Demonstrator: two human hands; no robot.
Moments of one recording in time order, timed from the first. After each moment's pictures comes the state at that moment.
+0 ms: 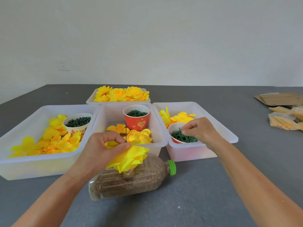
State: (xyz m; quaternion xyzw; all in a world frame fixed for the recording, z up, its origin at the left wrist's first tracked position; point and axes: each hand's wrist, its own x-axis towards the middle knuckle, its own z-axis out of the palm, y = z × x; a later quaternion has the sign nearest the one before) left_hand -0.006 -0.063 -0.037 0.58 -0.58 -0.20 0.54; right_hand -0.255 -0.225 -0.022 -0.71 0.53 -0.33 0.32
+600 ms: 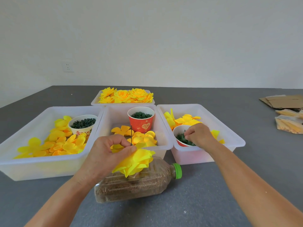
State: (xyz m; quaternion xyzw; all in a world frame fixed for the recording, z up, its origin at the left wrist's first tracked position) left_hand -0.005 -0.060 -0.039 0.59 -0.57 -0.20 0.53; right_hand -0.235 -0.249 -0.041 -0.74 0.59 -0.24 0.21
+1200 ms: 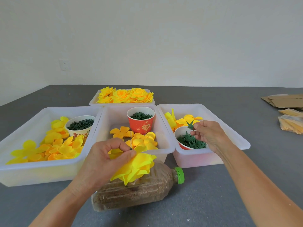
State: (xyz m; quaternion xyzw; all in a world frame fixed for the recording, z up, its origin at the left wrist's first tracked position) left_hand -0.004 -0.061 -0.042 0.58 -0.57 -0.20 0.54; right_hand -0.248 -0.256 -0.039 -0.56 0.48 -0.45 0.51
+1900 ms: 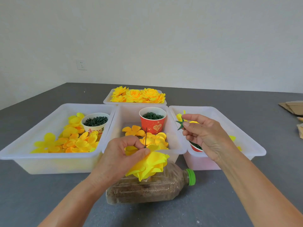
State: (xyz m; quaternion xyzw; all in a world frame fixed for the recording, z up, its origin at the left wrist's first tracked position) left_hand -0.006 -0.061 -0.042 0.60 -0.56 -0.20 0.53; right_hand -0.203 -0.181 0.001 -0.57 0.33 -0.44 0.61
